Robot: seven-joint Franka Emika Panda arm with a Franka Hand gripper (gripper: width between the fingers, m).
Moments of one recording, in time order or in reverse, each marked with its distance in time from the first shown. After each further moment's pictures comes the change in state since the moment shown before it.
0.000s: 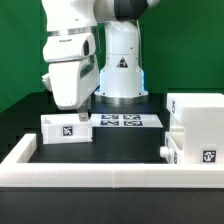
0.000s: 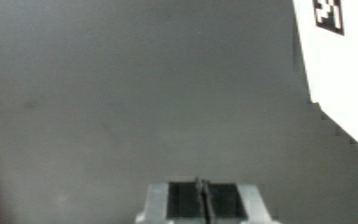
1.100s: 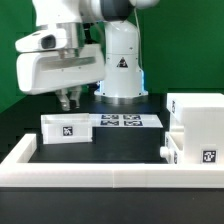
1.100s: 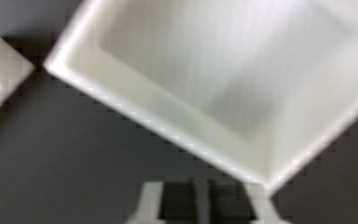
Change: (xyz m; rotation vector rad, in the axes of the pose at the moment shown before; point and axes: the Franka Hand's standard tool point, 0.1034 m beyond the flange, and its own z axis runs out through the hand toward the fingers) arm -0.021 -0.047 -0.010 -0.076 0.009 0.647
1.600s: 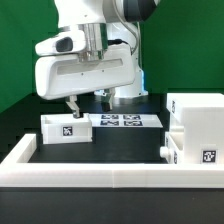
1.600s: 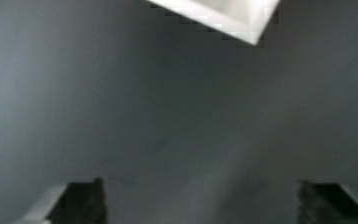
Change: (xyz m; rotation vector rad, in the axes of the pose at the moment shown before) arm 0.042 -0.001 0.009 0.010 0.015 0.259
